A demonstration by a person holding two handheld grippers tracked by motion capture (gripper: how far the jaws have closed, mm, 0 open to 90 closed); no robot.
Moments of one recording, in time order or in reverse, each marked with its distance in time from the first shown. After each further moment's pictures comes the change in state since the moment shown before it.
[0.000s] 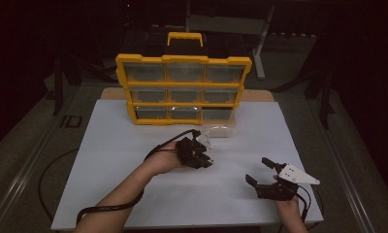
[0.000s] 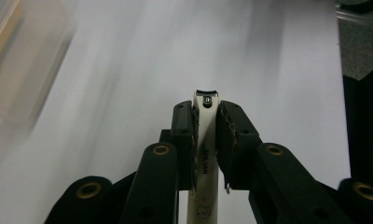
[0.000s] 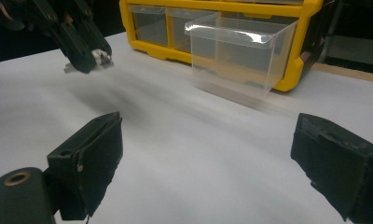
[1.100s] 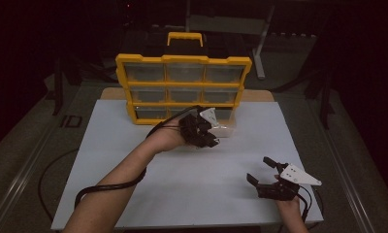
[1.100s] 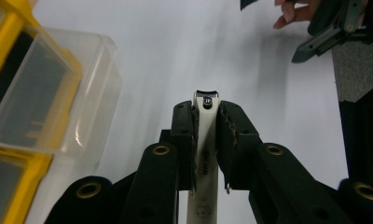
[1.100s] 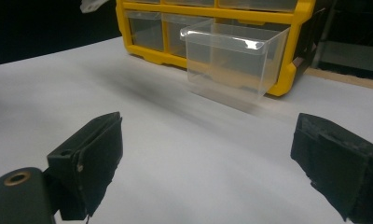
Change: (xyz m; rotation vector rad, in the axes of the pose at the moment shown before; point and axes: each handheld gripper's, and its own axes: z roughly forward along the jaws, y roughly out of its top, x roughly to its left) left arm 0.024 0.048 -0.042 -0.048 0.047 0.068; right arm -0.001 0.001 -0.002 -0.019 -0.018 -0.005
